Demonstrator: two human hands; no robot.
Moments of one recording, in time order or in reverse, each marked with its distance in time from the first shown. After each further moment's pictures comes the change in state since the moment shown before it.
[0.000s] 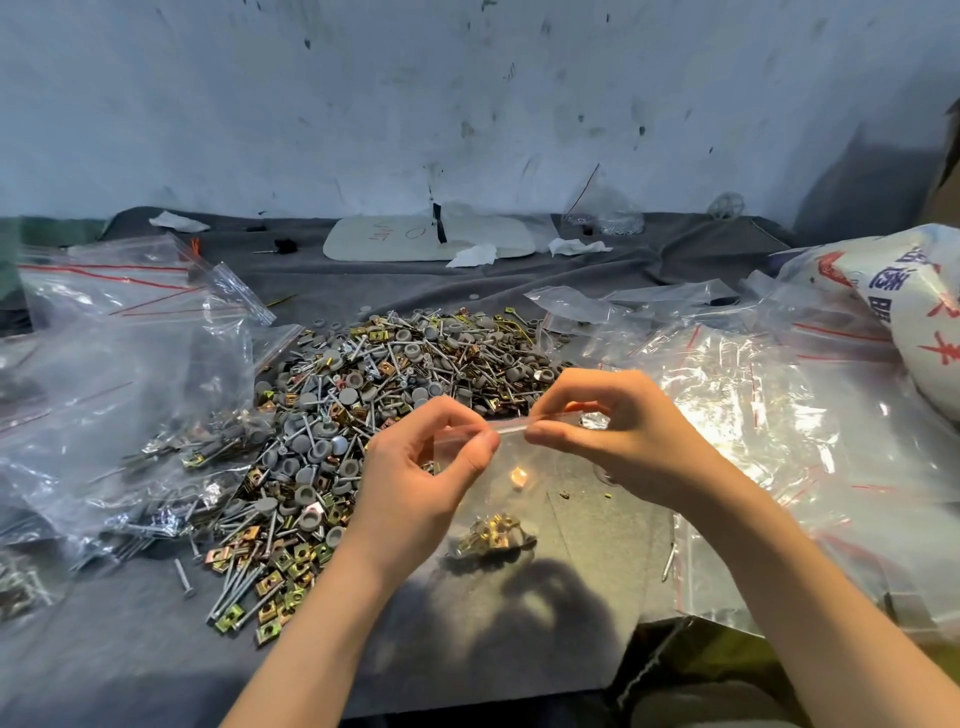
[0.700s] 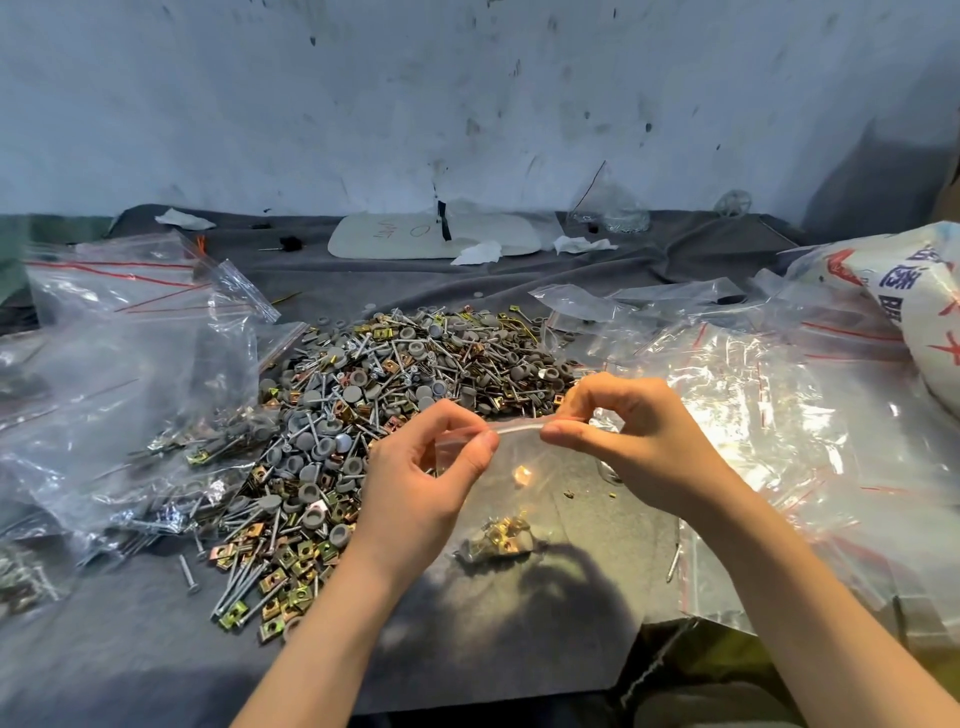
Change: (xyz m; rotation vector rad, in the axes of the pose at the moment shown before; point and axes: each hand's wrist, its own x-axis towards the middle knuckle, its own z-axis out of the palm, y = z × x) left_hand -0.003 -0.004 0.002 0.027 0.062 -0.046; right_hand -0.007 0.016 0.003 0.076 0.115 0.050
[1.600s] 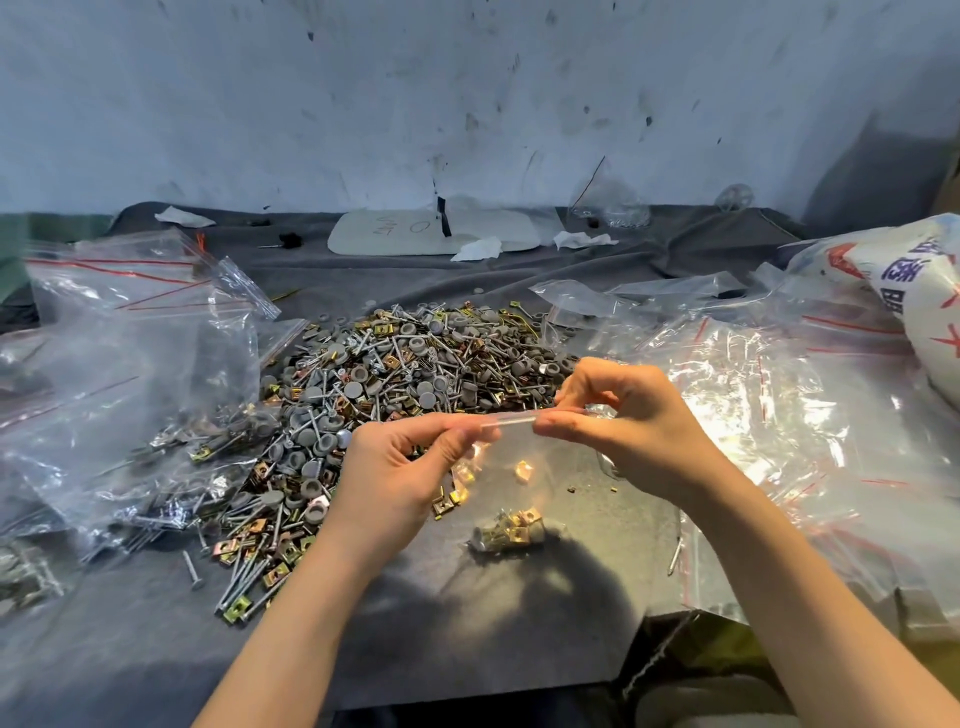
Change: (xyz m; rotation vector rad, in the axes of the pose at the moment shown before) left_hand 0.004 -0.001 -0.019 0.026 -0.066 -0.027; right_hand 0.005 -0.002 0.004 0.061 0.000 -0.016
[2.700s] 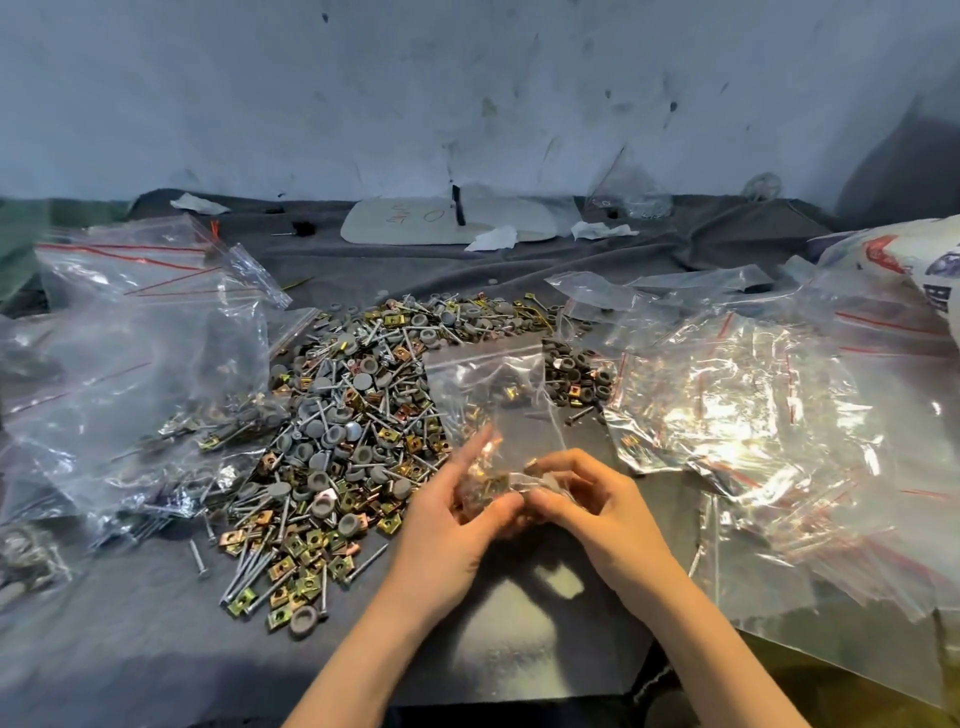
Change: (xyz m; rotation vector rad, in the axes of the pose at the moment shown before) left_hand -0.024 -0.048 0.038 -0.181 -0.013 -0.288; right_hand -0.052 0.054 0.056 0.347 0.102 0.373
